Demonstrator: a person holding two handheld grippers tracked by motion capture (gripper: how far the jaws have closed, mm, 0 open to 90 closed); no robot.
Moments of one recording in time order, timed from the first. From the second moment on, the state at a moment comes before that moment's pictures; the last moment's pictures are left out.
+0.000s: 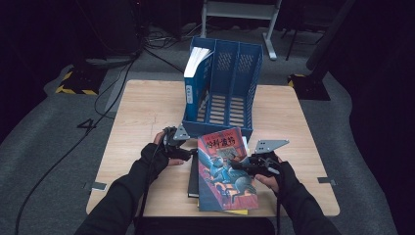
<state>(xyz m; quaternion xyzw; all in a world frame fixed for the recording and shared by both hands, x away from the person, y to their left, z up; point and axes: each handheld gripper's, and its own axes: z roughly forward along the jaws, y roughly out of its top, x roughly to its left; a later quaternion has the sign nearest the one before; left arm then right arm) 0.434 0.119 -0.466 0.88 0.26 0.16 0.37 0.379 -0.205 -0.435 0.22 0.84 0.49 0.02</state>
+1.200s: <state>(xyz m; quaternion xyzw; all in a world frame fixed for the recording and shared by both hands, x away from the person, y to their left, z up) 0.421 0.120 -0.398 0.83 0.18 0.09 0.52 0.356 -0.224 -0.391 0.14 0.81 0.56 0.07</state>
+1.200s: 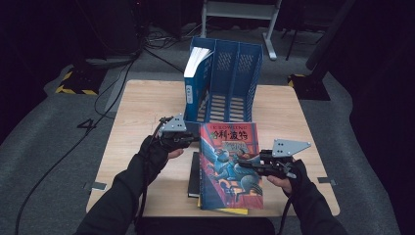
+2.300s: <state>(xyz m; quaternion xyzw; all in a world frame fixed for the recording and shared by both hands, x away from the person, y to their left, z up) 0.416 0.110 -0.338 0.81 0.14 0.14 0.55 0.345 -0.214 -0.377 0.14 0.79 0.55 0.22</state>
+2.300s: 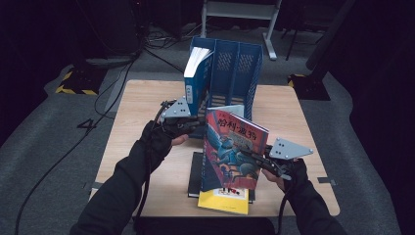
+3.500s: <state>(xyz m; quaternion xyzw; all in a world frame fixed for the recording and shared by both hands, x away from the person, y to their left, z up) 0.380 0.109 -0.314 0.80 0.09 0.13 0.59 0.319 -0.204 -0.371 0.10 0.78 0.56 0.27</state>
